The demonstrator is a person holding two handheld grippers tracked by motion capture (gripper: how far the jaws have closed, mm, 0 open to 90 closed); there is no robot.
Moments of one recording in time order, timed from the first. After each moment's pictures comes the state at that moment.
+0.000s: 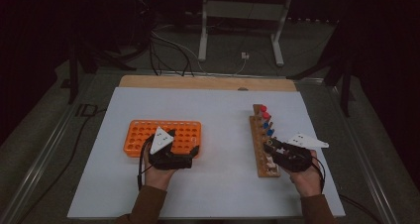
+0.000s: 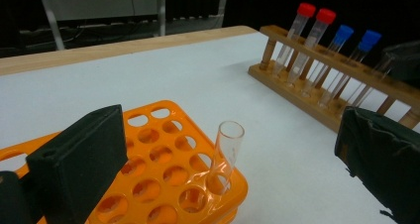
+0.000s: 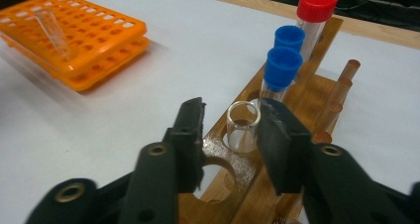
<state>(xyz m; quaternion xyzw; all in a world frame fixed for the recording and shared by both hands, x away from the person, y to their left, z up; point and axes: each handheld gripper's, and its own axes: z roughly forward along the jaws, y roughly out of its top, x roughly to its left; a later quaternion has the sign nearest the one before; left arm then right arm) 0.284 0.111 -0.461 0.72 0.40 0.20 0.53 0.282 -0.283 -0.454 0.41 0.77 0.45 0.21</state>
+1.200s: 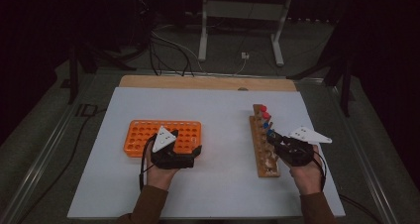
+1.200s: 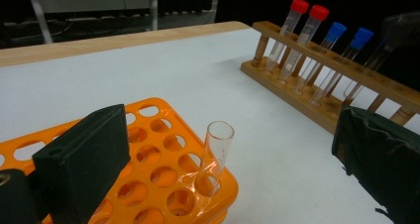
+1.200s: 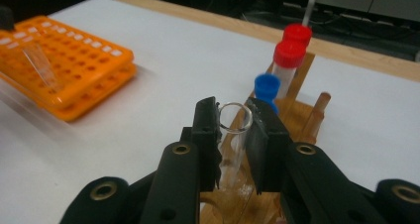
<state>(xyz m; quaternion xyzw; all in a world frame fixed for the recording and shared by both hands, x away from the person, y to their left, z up) 0.287 0.106 -0.462 0.73 0.39 0.18 0.53 0.286 -0.276 -0.430 0.42 0.75 0.45 0.24</state>
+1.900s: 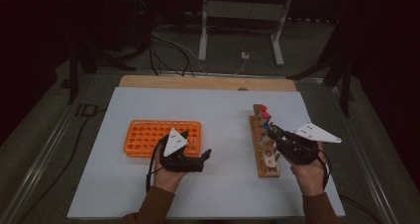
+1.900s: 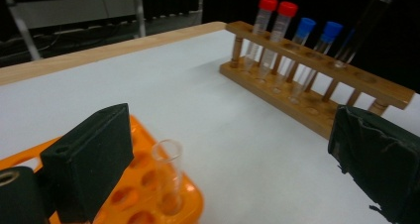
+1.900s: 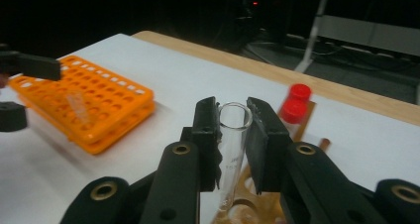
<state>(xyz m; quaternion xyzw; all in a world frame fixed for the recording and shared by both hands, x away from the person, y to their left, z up) 0.279 0.079 -0.455 0.75 0.35 0.19 0.53 0.275 -0.271 -0.399 0.40 0.73 0.49 0.26</state>
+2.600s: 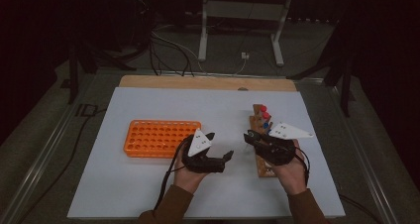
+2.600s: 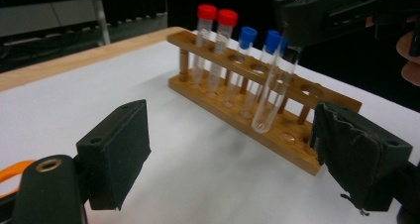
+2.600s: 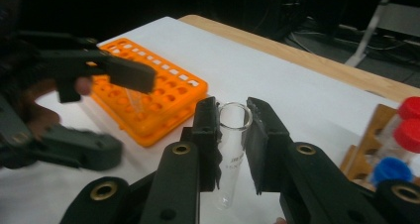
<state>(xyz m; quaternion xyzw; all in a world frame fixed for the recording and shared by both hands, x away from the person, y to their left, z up) 0.280 0.027 -0.450 0.77 0.31 0.16 0.54 0.282 -0.223 -0.407 0.35 0.77 0.49 0.20</state>
